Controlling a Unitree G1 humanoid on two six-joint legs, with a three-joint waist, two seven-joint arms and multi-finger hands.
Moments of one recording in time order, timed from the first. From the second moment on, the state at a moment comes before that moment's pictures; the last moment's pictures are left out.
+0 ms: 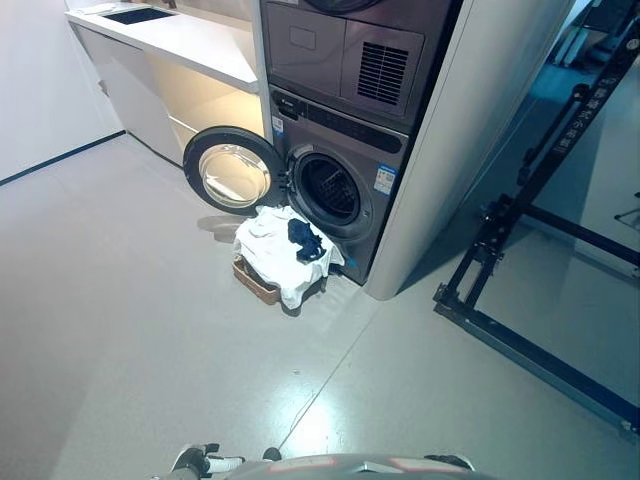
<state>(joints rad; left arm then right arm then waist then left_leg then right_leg) 0.02 0.25 -0.23 1.29 -0.04 0.00 0.06 -0.01 -0.22 0.21 1.36 0.08 0.01 -0.08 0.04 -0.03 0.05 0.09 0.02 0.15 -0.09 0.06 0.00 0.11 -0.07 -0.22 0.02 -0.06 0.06</state>
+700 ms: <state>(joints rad) -0.03 0.24 -0.24 1.33 -0.05 0.00 0.07 -0.10 -0.24 0.13 1.36 0.14 -0.01 -0.08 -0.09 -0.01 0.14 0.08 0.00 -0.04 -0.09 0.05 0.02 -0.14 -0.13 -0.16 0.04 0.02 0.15</state>
